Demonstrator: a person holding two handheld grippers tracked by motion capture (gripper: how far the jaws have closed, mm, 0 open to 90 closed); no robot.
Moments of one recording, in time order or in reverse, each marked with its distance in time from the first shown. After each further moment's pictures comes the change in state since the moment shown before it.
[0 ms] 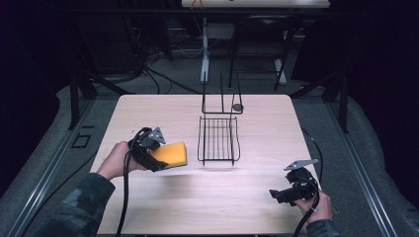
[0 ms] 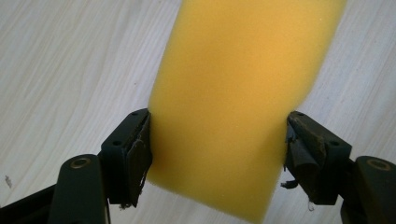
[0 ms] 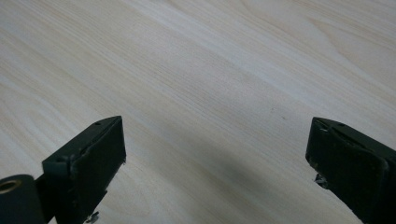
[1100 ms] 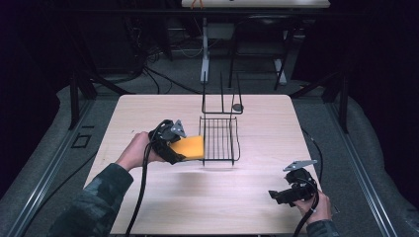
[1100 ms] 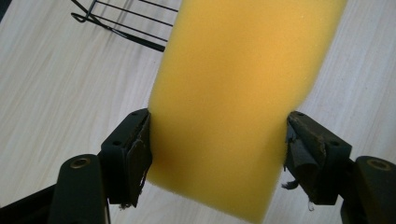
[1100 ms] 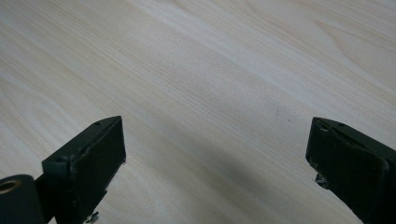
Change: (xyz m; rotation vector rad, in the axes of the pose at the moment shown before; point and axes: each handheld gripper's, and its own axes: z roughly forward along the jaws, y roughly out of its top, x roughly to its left) left arm -0.008 0.055 0.011 -0.025 0.015 0.095; right arm 0.002 0.000 0.000 -0.006 0.011 -0.013
